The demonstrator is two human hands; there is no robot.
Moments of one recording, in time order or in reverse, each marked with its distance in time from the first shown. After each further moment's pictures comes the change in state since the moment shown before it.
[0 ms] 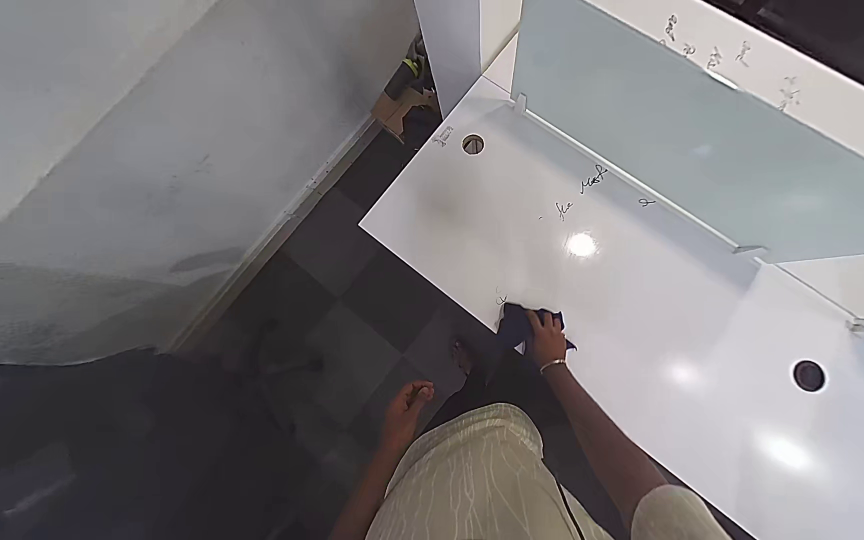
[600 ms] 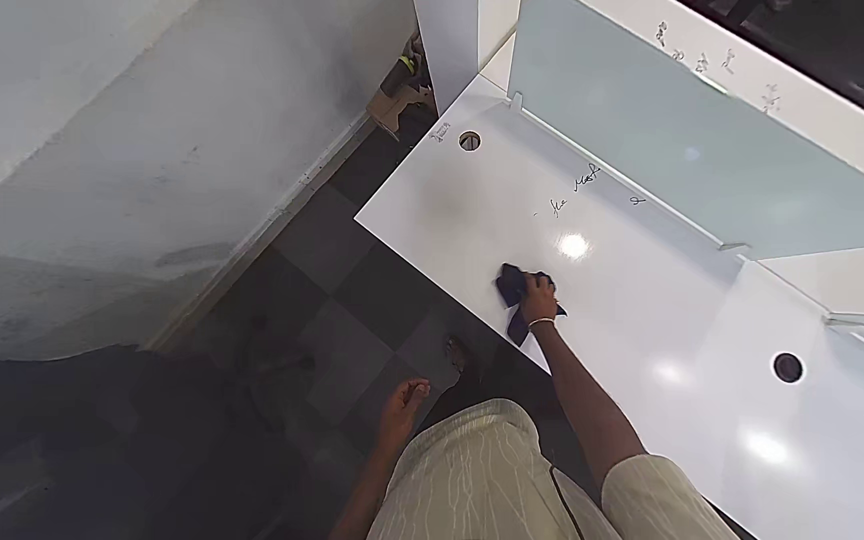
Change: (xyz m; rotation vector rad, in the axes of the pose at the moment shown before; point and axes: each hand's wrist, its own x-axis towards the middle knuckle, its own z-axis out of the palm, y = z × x) left_hand -0.009 -0.016 0.006 -0.035 0.042 0.018; right_hand 0.060 -0.027 -0.039 0.090 0.083 0.095
